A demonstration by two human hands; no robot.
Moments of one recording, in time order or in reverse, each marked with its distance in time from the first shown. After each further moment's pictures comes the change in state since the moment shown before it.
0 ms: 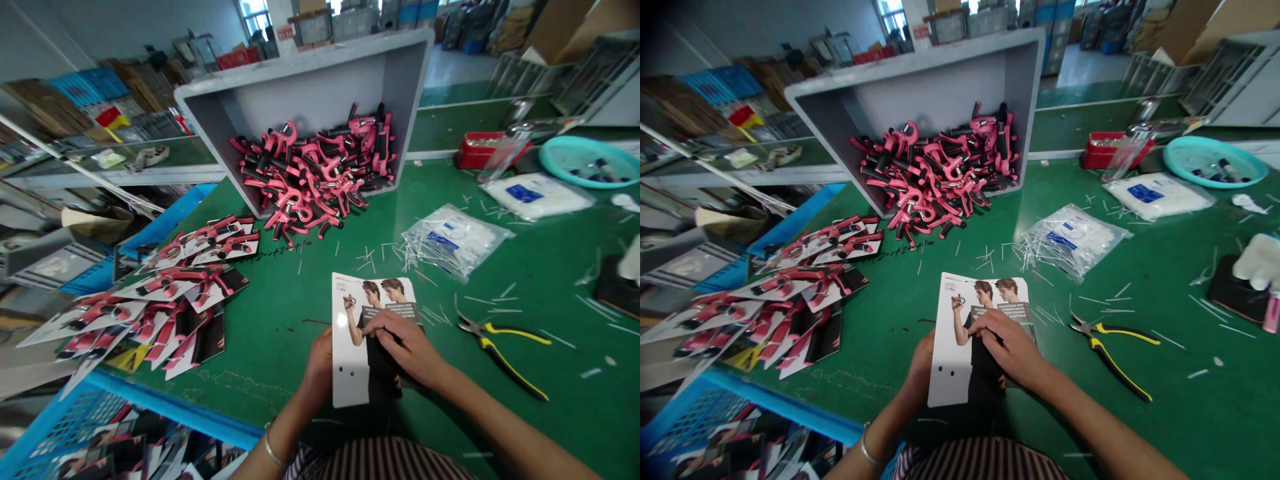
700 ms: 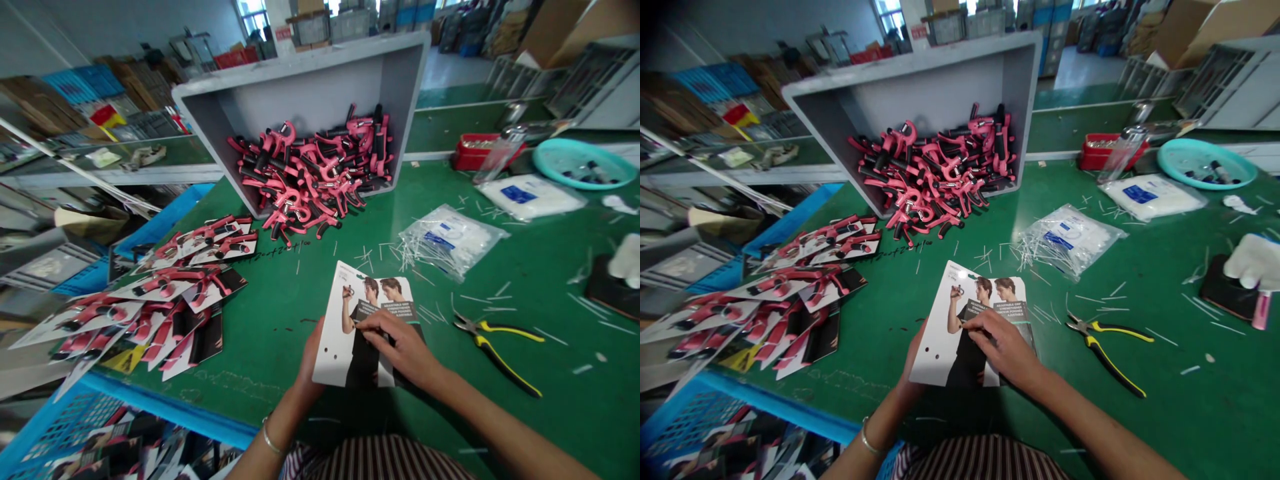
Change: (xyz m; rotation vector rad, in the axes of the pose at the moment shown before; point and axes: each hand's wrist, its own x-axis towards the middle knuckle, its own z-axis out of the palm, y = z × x) left_hand 0.006 -0.013 0.000 -0.059 0.212 -0.185; right_hand -0.002 0.001 0.008 -0.006 0.048 0.005
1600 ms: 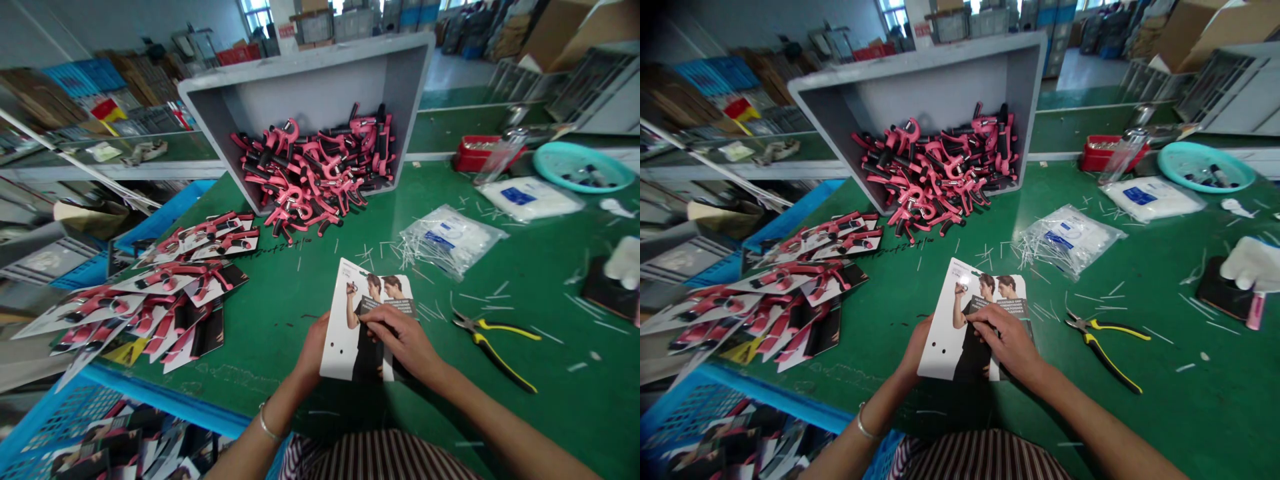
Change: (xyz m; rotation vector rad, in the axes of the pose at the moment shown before) left_hand 0.006 0.020 -0.008 0.068 -0.212 0.184; right_hand -0.001 -0.002 -0.003 0.011 0.031 0.038
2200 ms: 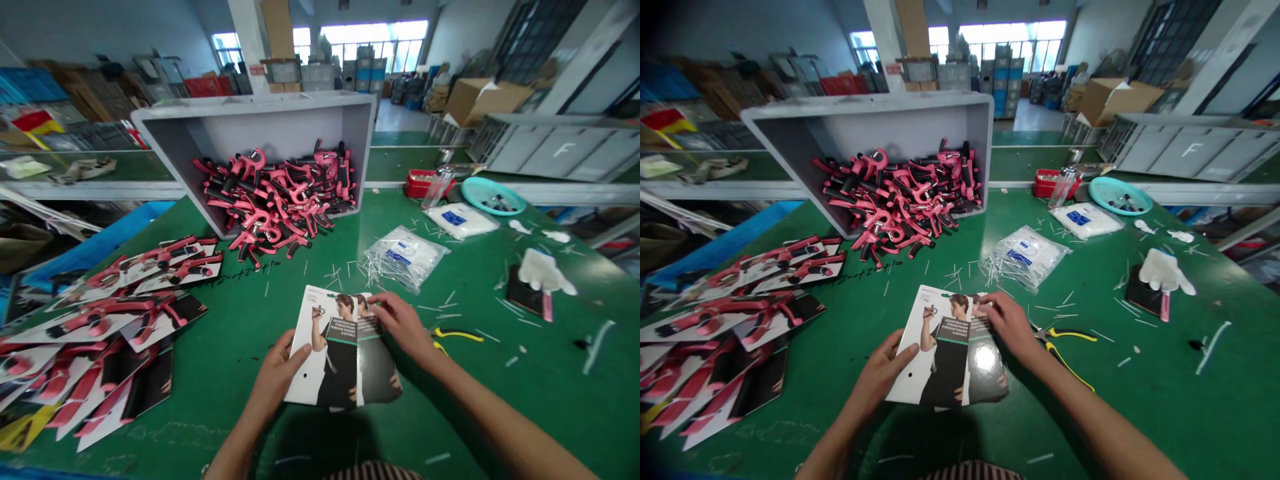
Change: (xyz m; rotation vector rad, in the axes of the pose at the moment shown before) left_hand 0.004 0.005 -0.003 -0.493 -0.044 -0.365; right_hand 0.010 0.041 -0.068 -0.447 0.199 0.187
